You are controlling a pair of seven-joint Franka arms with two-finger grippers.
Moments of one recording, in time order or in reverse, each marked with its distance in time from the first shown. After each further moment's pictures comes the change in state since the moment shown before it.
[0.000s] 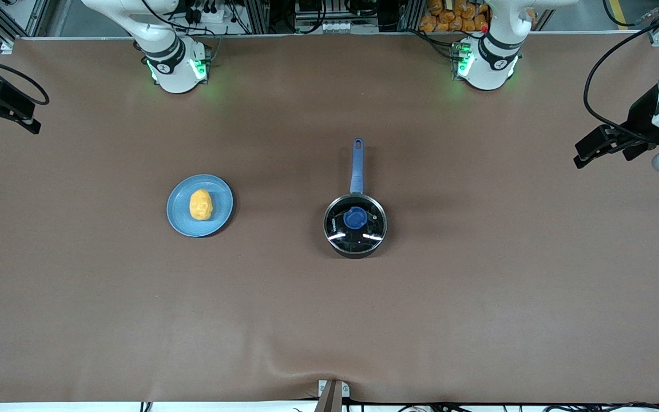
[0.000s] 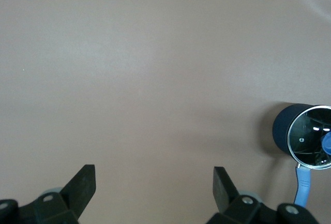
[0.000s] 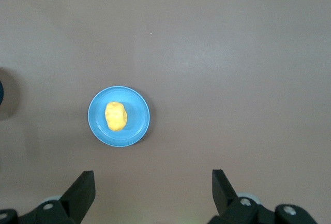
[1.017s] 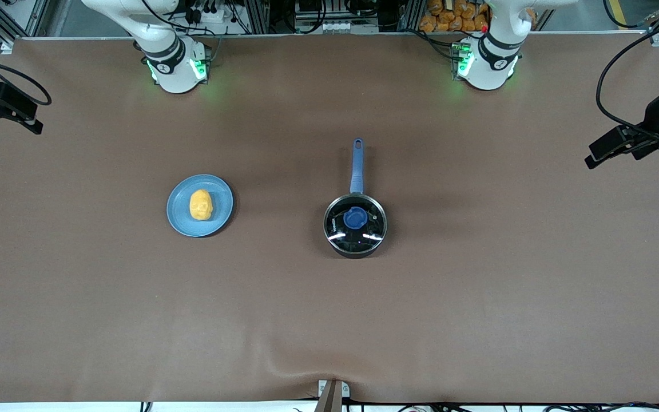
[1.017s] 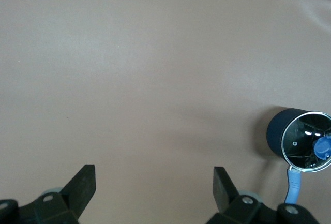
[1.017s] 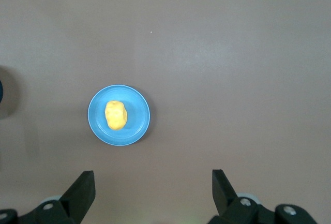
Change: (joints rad) left arm 0.006 0.001 0.047 0.003 -0.047 -0.005 0.005; right arm 0.000 0.000 0.001 -0.005 0.000 -0.001 0.000
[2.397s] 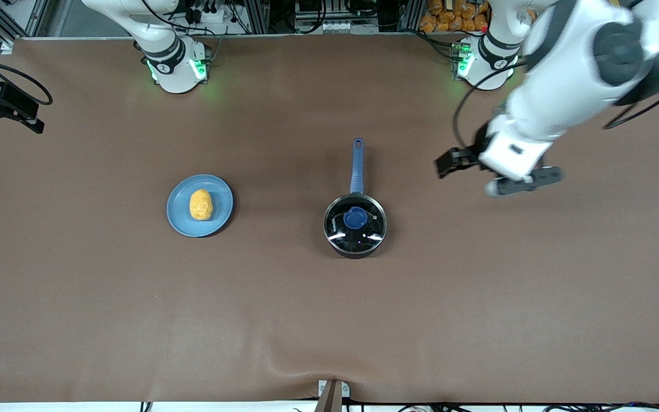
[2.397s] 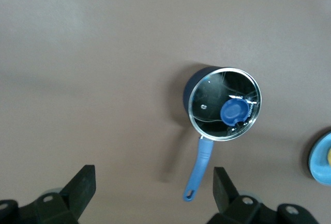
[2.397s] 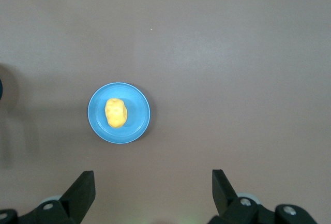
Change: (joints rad) left arm -0.233 0.202 -0.215 0.002 -0.081 0.144 -0.483; right arm 0.000 0.000 0.000 -0.002 0.001 -0.007 0.000
